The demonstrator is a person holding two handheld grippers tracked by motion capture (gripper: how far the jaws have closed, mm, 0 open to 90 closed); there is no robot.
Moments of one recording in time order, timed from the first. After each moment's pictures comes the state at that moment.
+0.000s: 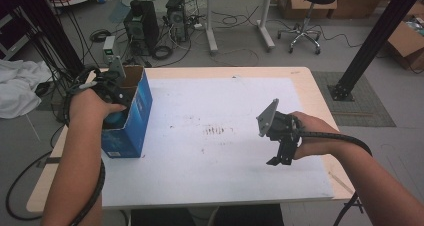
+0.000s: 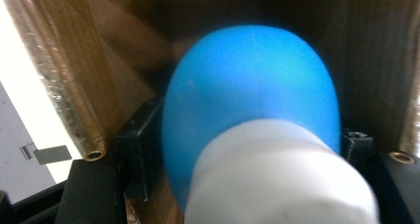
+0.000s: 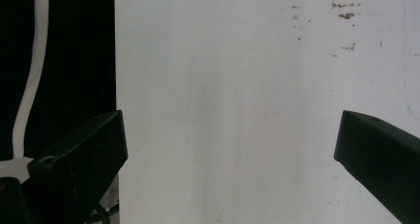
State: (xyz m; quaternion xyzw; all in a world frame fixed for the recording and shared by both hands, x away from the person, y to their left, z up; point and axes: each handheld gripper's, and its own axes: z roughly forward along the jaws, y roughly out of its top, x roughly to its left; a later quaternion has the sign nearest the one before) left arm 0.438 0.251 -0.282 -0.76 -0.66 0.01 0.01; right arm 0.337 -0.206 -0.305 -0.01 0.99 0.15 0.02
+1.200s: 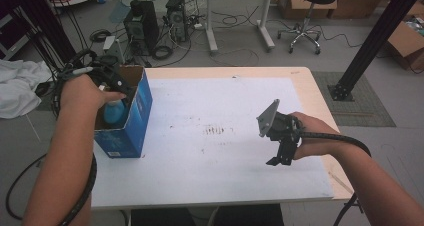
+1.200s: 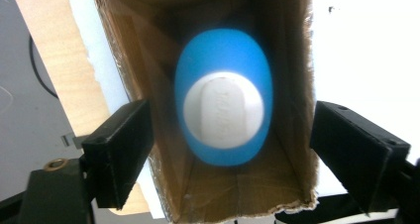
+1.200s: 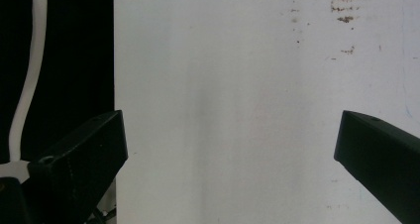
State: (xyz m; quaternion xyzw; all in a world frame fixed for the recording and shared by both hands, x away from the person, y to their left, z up) left arm 0.428 0.233 -0.229 -0.77 -0.64 -0.03 0.01; right arm 0.338 -0.207 -0.307 -0.01 0.99 0.16 0.02
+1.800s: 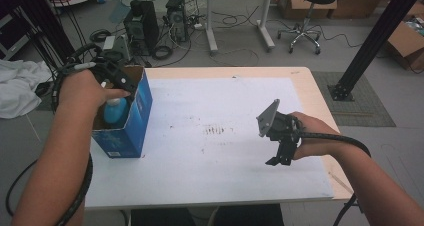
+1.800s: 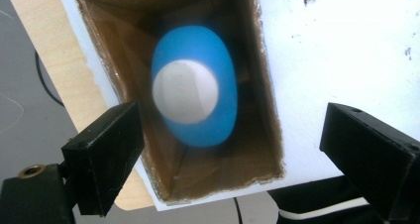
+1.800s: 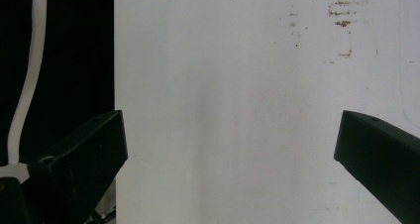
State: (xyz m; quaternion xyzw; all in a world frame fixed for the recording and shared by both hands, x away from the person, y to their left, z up) left arm 0.420 0.217 -0.211 -0.79 -0.61 -0.03 0.01; right arm 0.337 -0.206 -0.306 -0.01 0.99 0.16 0.02
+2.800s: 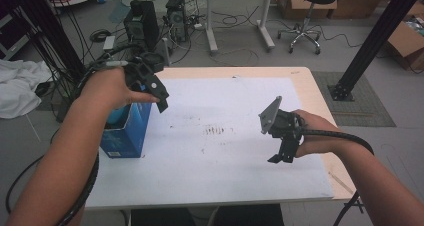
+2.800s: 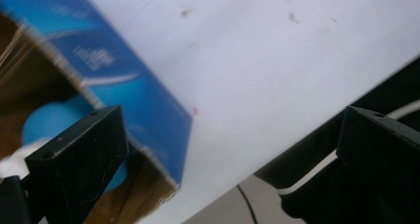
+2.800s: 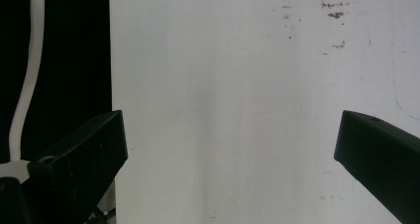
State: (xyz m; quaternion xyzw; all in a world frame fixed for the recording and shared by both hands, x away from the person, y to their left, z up) left arm 0.402 0.127 -0.200 -0.90 -0.43 0.02 -0.02; right arm 0.341 -0.211 -0.301 0.00 0.99 0.16 0.02
